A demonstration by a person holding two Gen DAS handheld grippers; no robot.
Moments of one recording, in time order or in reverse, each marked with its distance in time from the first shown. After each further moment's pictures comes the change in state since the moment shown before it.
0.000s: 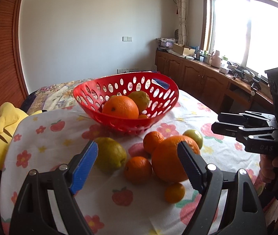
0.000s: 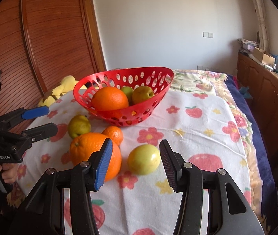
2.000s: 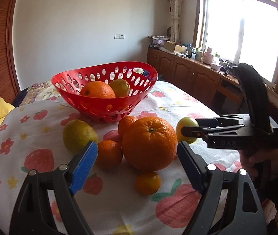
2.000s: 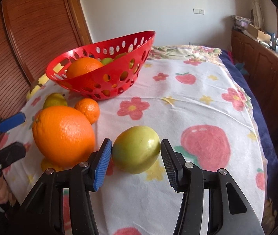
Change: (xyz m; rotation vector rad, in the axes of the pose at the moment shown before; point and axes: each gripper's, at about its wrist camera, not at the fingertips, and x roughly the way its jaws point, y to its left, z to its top) left arm 0.016 -0.036 -0.025 0.009 0.010 -0.058; right arm 0.039 -0.028 -0.028 0.084 0.153 -0.032
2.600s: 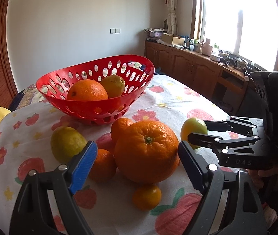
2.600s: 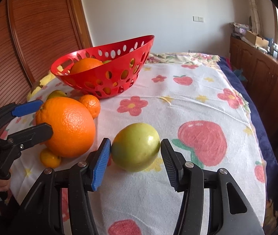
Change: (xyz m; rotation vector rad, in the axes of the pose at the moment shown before) left arm 0.031 -0.006 0.012 0.033 0.052 -0.003; right arm -0.005 0.001 -0.015 -0.010 -0.066 -0.005
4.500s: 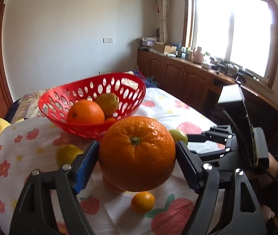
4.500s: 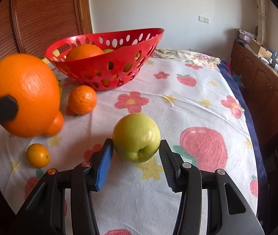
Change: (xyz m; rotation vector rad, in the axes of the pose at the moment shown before) left arm -0.037 0.001 0.022 0.027 -0.078 -0.053; right arm 0.020 0.012 0.009 -0.103 0.068 -0.063
